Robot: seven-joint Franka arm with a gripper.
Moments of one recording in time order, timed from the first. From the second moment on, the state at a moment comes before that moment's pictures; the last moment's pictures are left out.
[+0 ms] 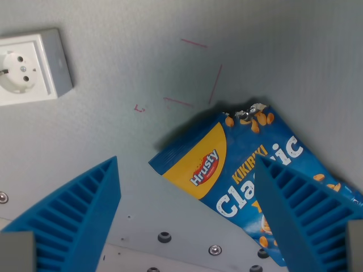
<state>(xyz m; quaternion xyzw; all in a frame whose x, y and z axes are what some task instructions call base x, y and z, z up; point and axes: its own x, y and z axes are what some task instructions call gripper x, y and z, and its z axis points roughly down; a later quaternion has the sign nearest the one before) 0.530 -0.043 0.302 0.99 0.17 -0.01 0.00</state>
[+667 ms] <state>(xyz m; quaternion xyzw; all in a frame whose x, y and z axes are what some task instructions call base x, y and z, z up) 0.523 -0.093 0.302 0.99 0.16 -0.01 0.01</state>
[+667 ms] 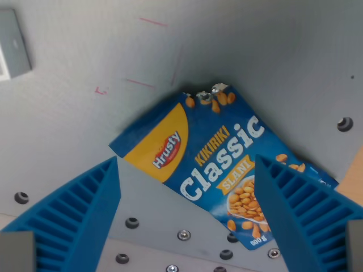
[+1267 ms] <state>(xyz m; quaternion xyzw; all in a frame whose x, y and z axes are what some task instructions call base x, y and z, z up) 0.510 -0.144 0.301 0.99 0.16 -0.01 0.01</state>
